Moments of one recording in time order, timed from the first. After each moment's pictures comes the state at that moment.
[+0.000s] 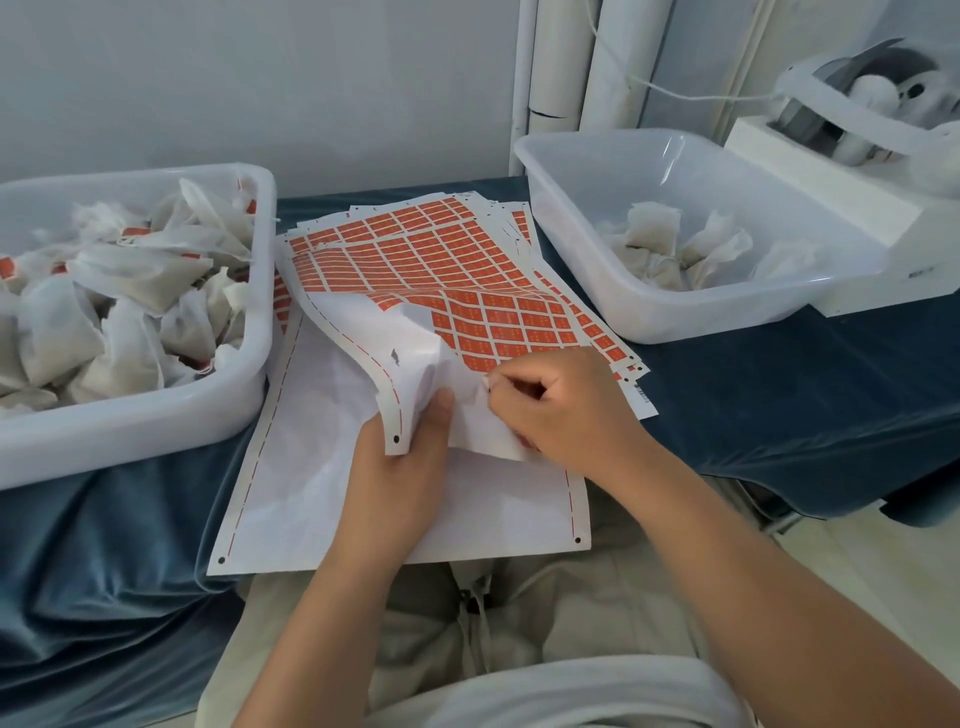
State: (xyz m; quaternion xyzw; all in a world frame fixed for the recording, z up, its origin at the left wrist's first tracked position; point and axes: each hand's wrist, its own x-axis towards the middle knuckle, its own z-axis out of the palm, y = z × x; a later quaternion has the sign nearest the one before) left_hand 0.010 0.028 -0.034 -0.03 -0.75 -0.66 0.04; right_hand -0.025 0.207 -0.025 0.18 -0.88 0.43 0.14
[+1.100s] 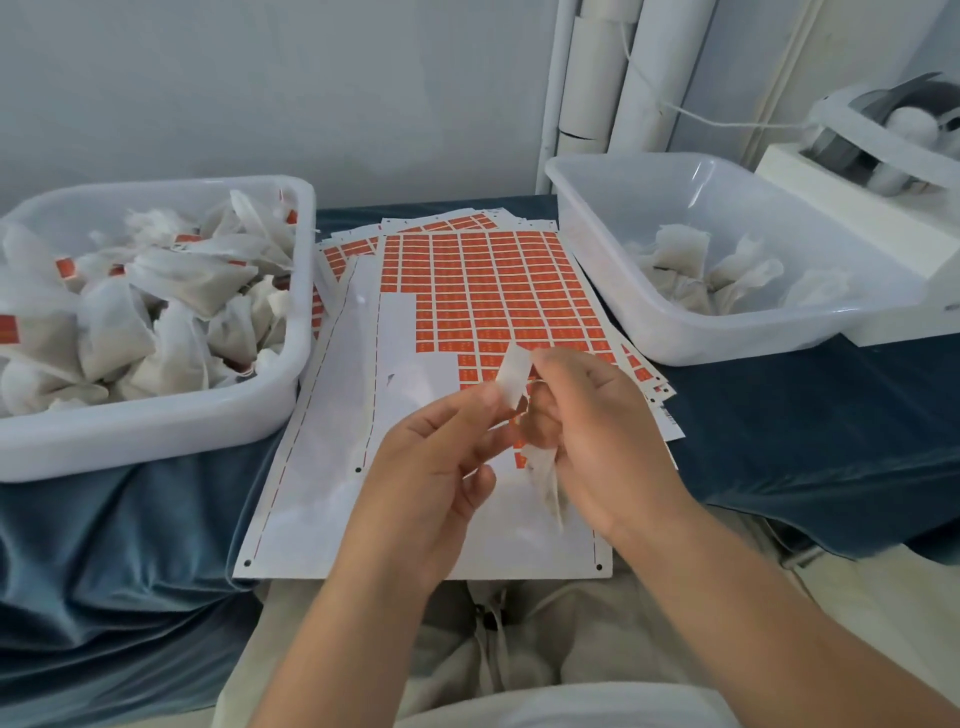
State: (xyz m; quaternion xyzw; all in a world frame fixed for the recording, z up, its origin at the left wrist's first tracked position) left_hand 0.018 0.028 -0.001 0.04 -0.51 -0.85 -0.14; right_hand 0.001 0.174 0.003 0.01 -0.67 0.74 0.02
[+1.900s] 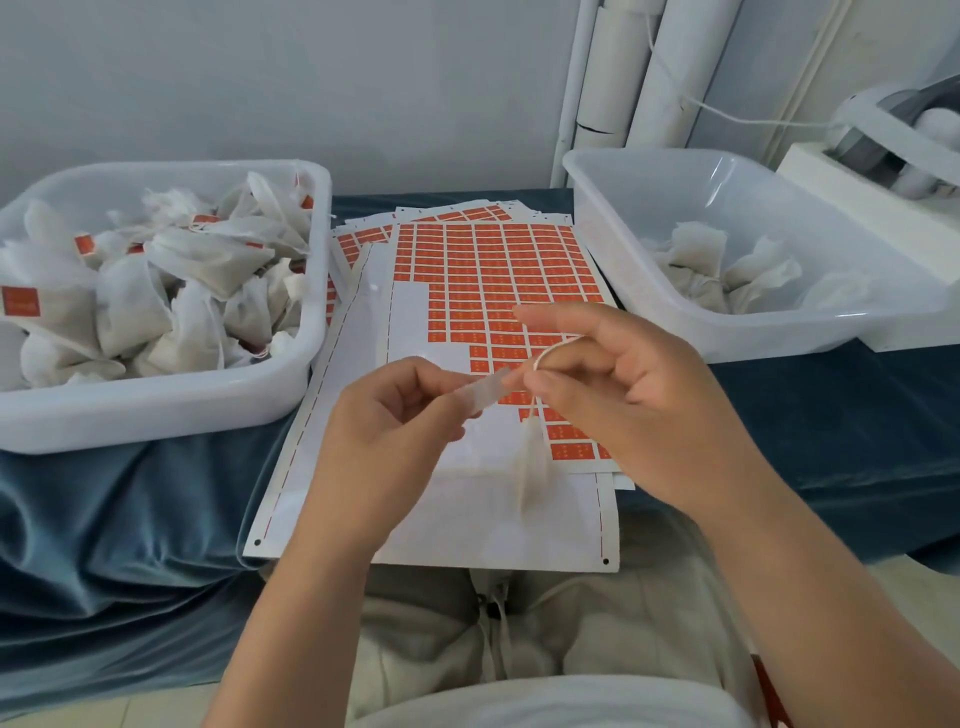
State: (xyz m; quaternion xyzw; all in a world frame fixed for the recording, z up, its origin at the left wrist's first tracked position) left_hand 0.012 -0.004 0.005 -0.03 -0.74 -0.67 0.04; right_hand 0.018 0.198 0.044 0.19 -0.82 0.53 0.05
